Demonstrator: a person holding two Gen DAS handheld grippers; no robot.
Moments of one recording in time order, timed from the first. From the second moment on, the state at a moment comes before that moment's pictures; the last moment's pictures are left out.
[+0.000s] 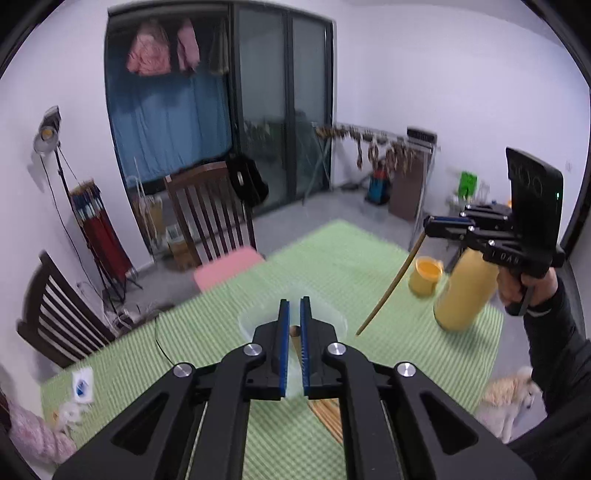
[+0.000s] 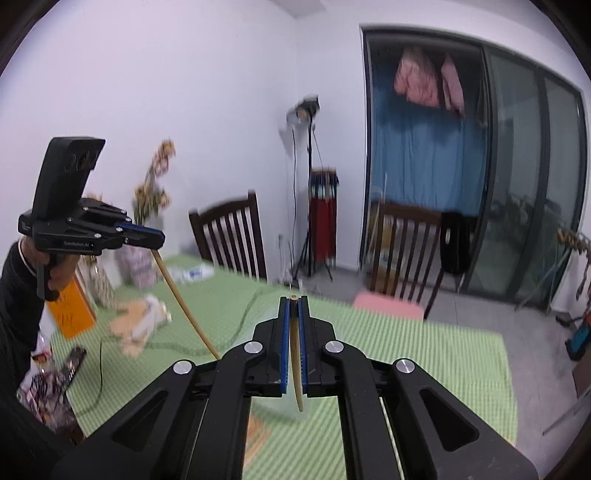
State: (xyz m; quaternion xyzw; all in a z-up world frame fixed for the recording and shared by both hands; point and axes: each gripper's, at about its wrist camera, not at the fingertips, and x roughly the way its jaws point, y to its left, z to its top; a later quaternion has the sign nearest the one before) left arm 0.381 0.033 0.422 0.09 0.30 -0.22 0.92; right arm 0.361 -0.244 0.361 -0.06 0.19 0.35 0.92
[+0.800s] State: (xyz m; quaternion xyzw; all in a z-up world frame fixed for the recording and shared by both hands) left arm 0.593 0.003 0.257 0.04 0.43 -0.19 0.88; right arm 0.549 -0.145 0.199 -0.01 0.39 0.31 0.87
